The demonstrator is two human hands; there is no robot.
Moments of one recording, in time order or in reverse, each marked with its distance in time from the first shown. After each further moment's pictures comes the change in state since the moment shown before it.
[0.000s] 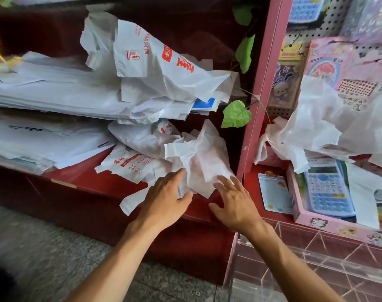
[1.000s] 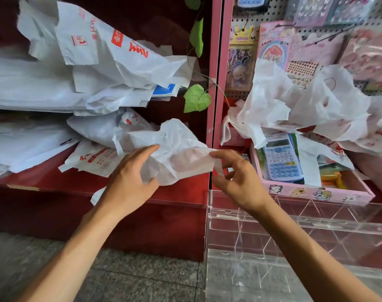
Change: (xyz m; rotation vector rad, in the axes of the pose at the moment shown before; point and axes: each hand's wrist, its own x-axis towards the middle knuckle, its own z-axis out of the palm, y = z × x) left_hand -0.008 0.003 -0.024 -0.162 0.077 0.224; right_hand -0.067 0.015 -0.072 0.736 0.323 -0.030
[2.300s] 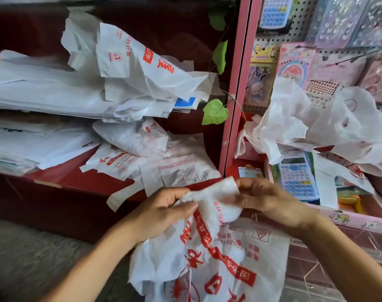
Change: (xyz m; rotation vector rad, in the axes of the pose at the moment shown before) left_hand -0.030 0.037 0.000 -0.741 -0.527 -0.157; right_hand -0.008 -0.039 -0.039 0.456 -0.521 0.322
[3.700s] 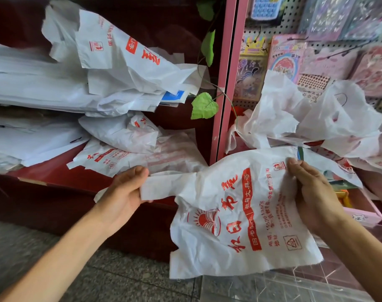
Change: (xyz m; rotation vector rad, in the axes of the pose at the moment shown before) left_hand 0.007 -0.030 -0.031 -0.522 0.329 0.078; right_hand -0.031 0.021 -0.058 0.456 0.730 -0.050
